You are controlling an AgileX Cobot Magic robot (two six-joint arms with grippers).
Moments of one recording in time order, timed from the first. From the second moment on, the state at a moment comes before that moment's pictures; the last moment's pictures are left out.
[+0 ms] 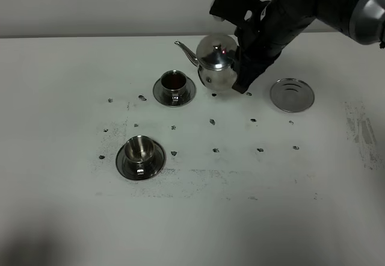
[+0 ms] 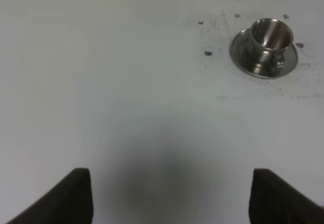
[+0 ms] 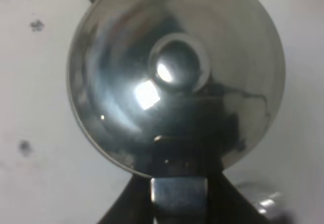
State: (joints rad) left arm -0.03 0.00 -0.47 -0.06 1.07 0.06; right arm 0.48 1.98 -1.68 0.08 0.87 -0.72
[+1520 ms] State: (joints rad) left arm -0.03 0.00 -0.47 -0.06 1.07 0.06; right arm 0.54 1.89 -1.38 0.14 0.59 -0.51
